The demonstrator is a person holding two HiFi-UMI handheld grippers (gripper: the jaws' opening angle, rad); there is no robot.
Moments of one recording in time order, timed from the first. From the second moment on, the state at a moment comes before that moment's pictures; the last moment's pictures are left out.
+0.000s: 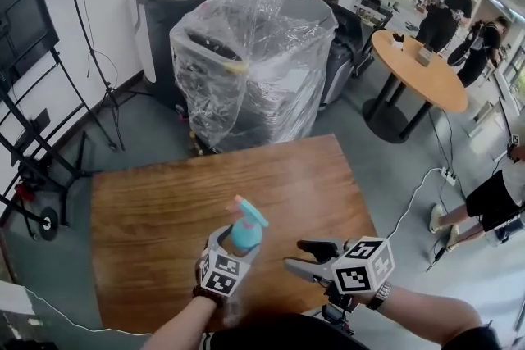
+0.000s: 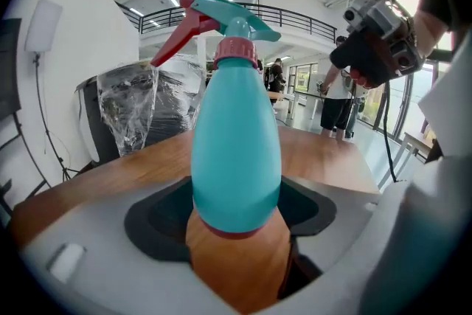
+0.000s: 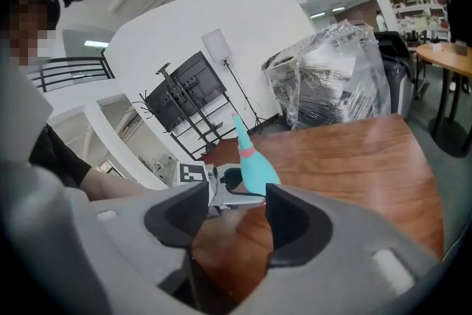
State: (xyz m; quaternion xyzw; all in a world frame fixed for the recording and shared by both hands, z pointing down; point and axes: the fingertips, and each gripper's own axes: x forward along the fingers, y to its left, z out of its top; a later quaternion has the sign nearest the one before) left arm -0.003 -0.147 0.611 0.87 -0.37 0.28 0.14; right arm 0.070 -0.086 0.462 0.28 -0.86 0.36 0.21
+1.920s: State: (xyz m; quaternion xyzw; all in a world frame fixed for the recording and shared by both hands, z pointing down) left arm -0.032 -0.110 0.521 0.86 -0.45 0.19 0.13; right arm 0.047 -0.088 0.474 0.35 -0.89 0.24 0.18
